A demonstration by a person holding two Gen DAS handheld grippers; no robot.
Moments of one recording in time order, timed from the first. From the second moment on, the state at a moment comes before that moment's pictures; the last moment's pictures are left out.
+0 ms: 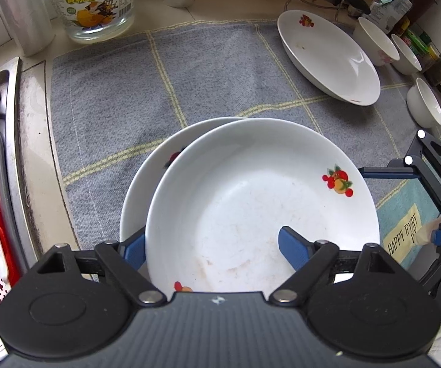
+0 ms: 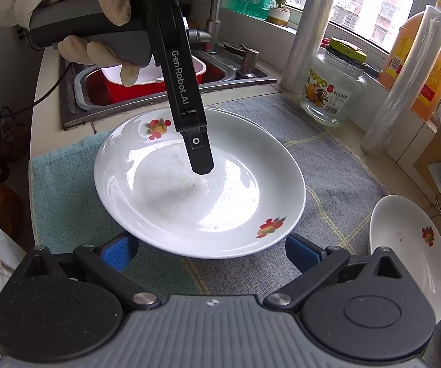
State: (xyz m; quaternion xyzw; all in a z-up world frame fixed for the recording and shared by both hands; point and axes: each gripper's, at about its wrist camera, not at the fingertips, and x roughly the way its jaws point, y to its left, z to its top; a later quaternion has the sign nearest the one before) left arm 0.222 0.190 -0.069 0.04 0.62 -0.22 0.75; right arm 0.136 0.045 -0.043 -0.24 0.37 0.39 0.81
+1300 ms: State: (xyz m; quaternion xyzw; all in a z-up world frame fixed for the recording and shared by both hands) left arm 0.155 0.184 -0.032 0.11 0.43 -0.19 0.88; right arm 0.129 0.035 -0.036 -0.21 0.37 0.34 0.84
